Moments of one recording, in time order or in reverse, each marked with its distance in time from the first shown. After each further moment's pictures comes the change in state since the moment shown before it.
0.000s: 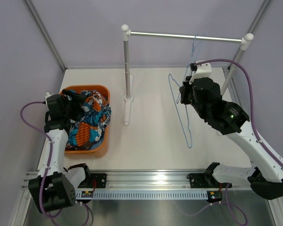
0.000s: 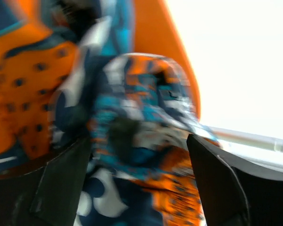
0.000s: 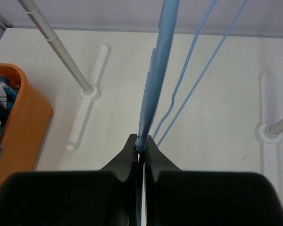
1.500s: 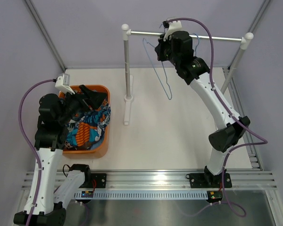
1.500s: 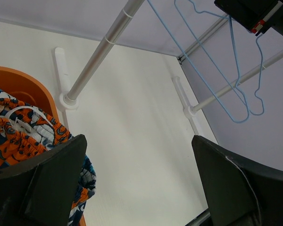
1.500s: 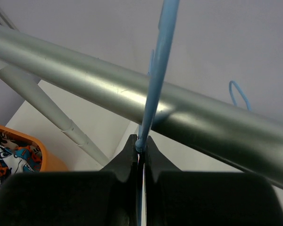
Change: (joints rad) left arm -0.294 -0.246 0.303 -0.149 0.307 0.425; right arm -0.246 0.688 0.618 0.263 -0.419 -0.174
